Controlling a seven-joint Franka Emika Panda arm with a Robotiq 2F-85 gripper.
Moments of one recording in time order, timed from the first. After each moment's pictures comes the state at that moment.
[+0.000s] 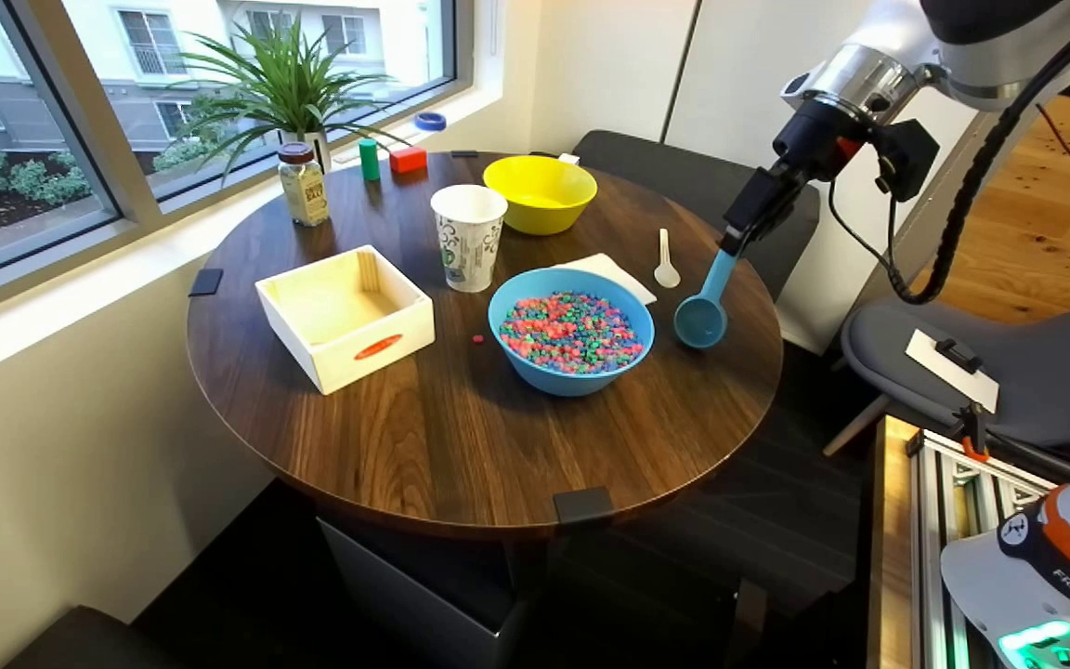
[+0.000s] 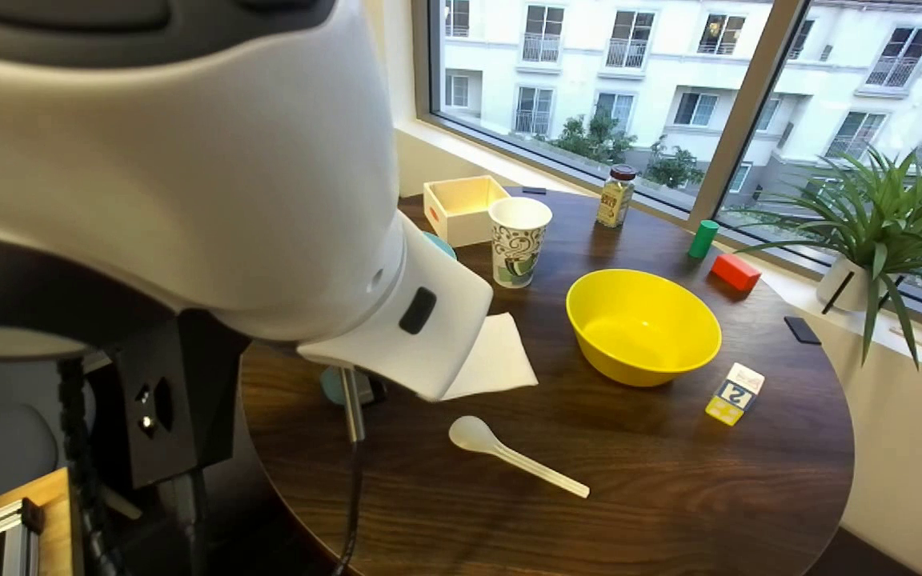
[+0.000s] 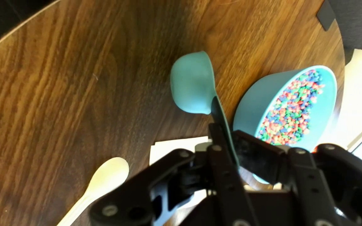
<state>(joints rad) -0.02 -0.42 -0.23 -2.51 0.56 2.19 -0.30</state>
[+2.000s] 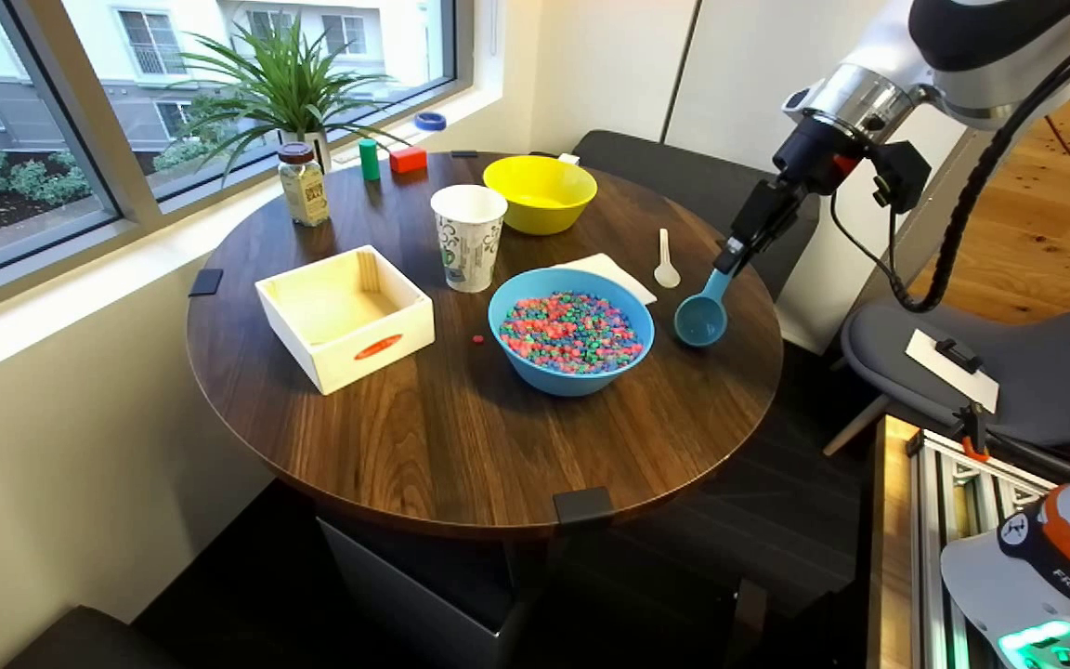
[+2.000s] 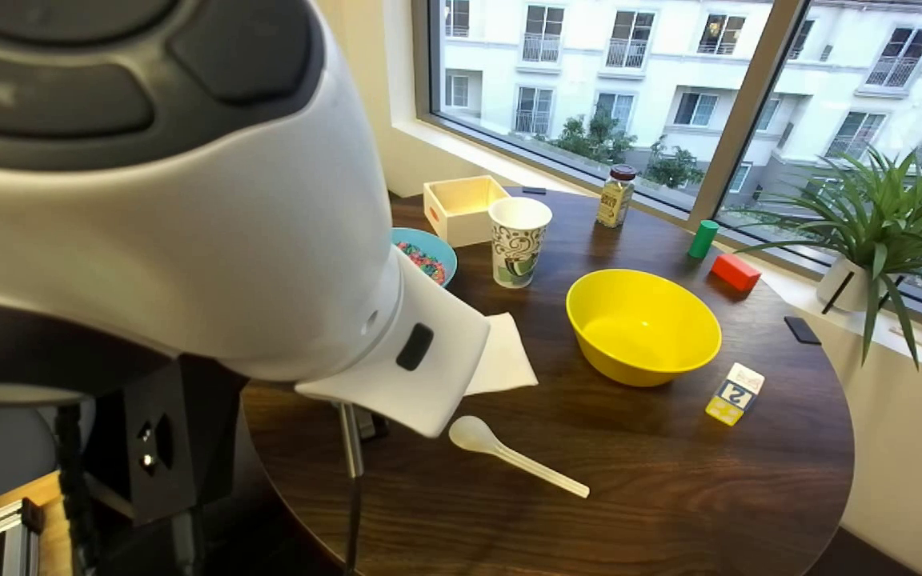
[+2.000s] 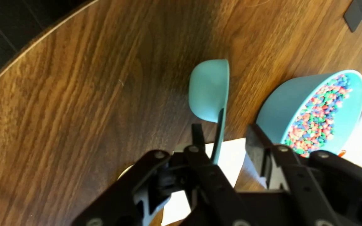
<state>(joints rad) -0.04 -0.41 -0.23 -2.55 0.53 2.23 -0.31</state>
